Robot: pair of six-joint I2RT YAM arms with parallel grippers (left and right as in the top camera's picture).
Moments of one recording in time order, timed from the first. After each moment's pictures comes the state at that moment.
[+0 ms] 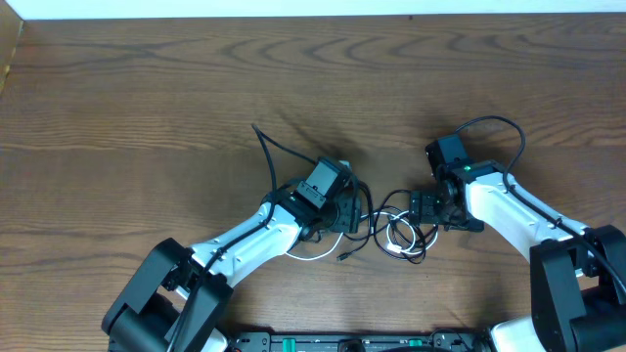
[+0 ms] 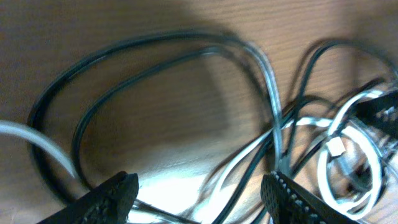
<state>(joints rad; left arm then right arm) -0.68 1.63 0.81 -0.26 0.16 -0.53 0.28 1.66 0.84 -0.71 0.02 0.41</state>
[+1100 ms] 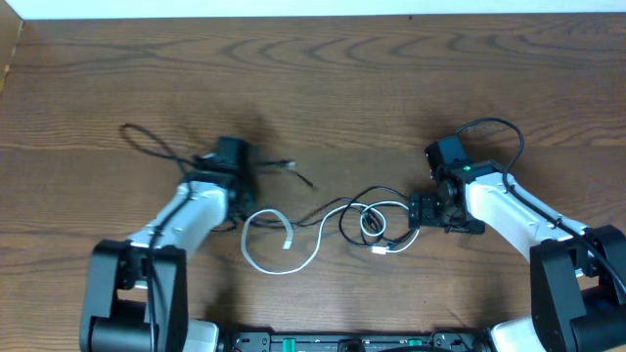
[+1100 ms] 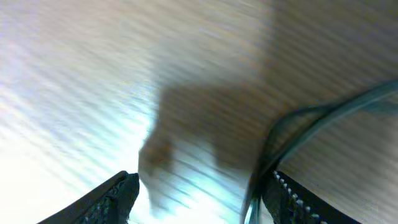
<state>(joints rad) -0.13 1.61 0.78 -0.56 -0.25 -0.57 0.28 1.66 0.84 -0.75 0.02 0.40</state>
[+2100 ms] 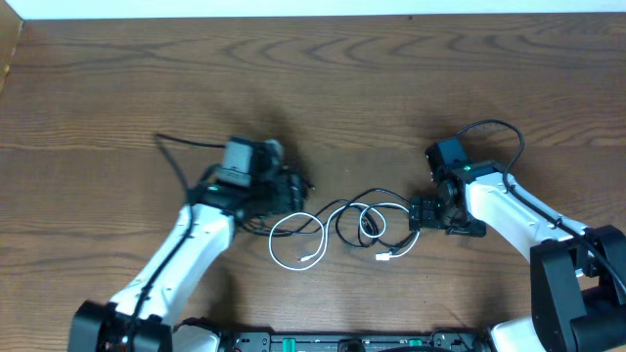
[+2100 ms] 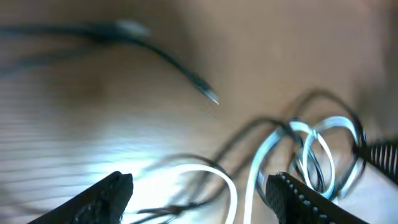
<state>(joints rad) -0.33 1.40 0.78 -0.49 0.31 -0.40 0.28 1.66 0.84 -0.76 0.01 0.40</state>
